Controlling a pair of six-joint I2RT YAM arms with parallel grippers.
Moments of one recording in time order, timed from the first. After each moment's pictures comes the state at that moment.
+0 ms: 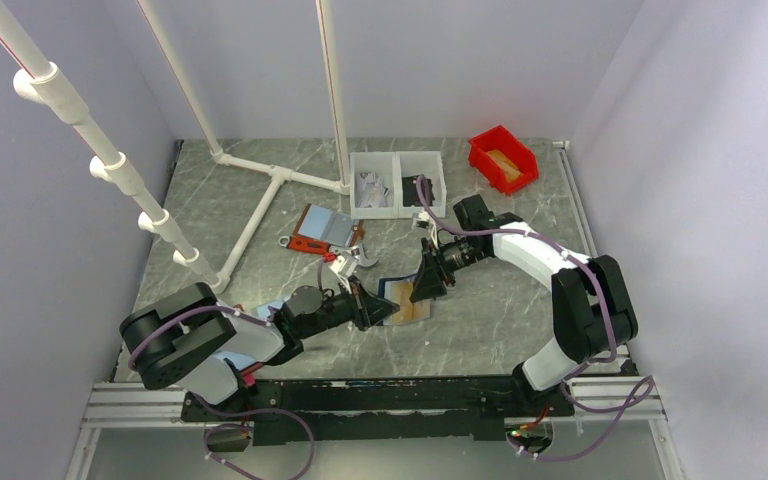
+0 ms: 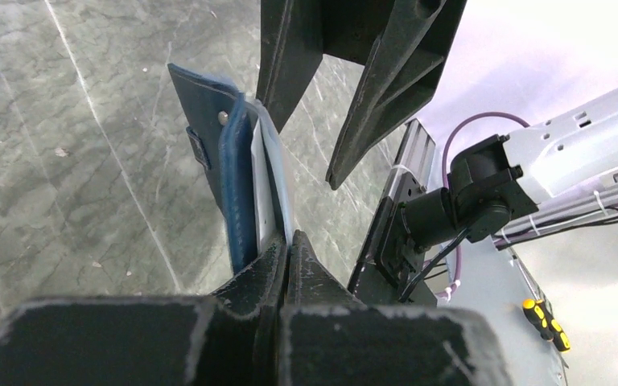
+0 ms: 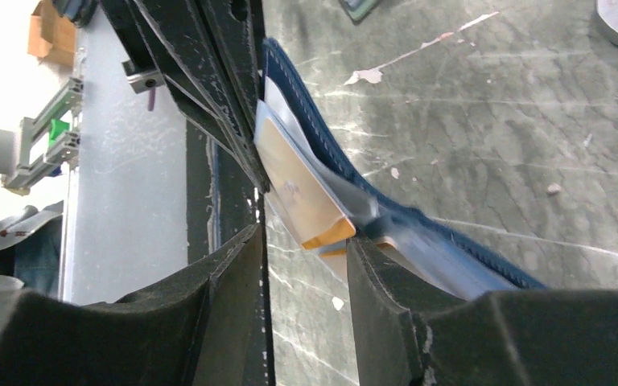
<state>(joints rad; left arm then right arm) -0.94 1.50 0.26 1.19 0.18 -0.75 0.36 1.57 0.97 -0.68 -1.14 -0.52</state>
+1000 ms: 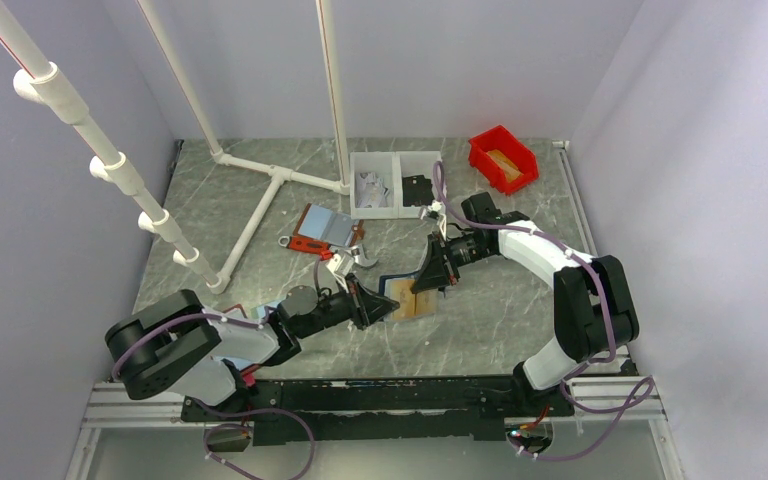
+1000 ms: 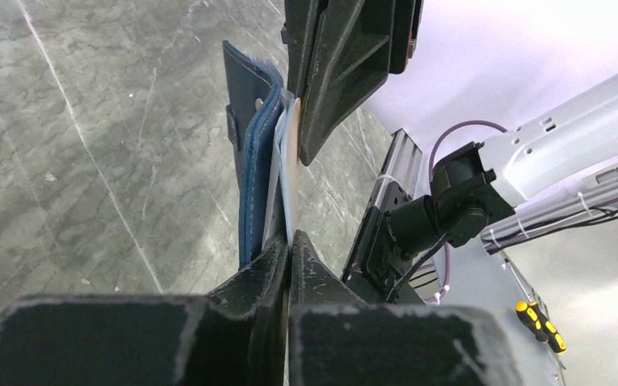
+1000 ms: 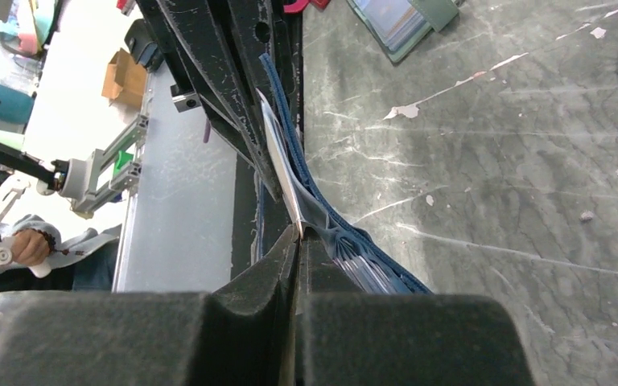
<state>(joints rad) -0.95 1.42 0.26 1.16 0.19 -0.73 0.32 1.57 0.97 -0.68 -1.30 -0.47</state>
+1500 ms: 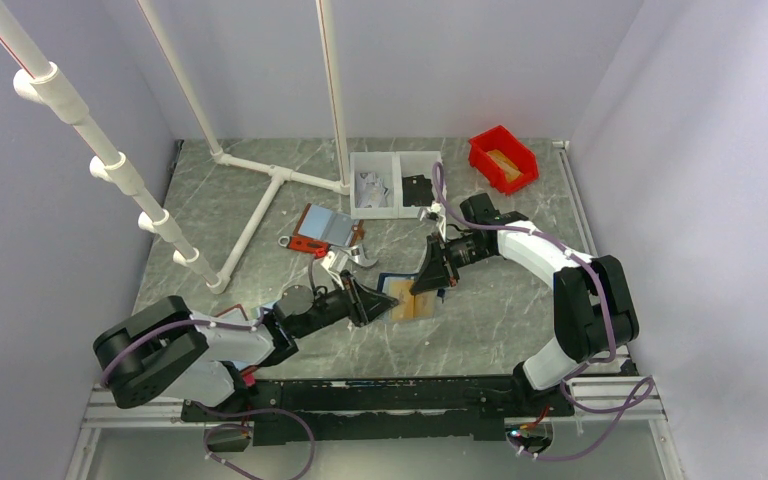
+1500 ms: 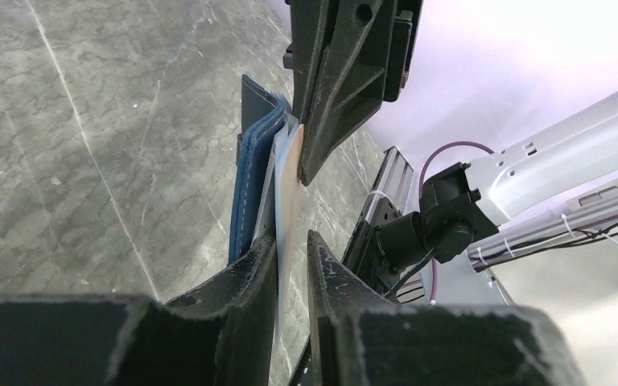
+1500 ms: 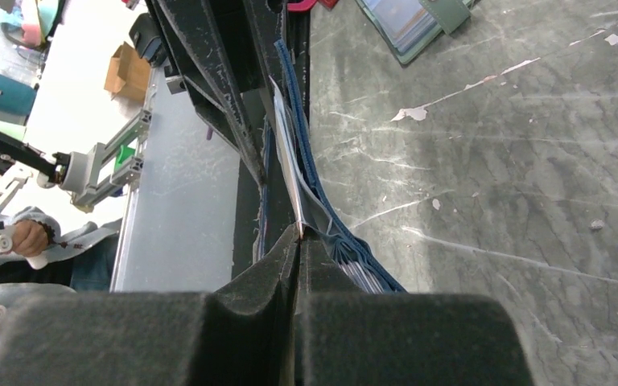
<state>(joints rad) -0.95 1.36 0.26 1.12 0.16 -0.77 0.33 1.57 0.97 -0.69 -1.32 -0.49</state>
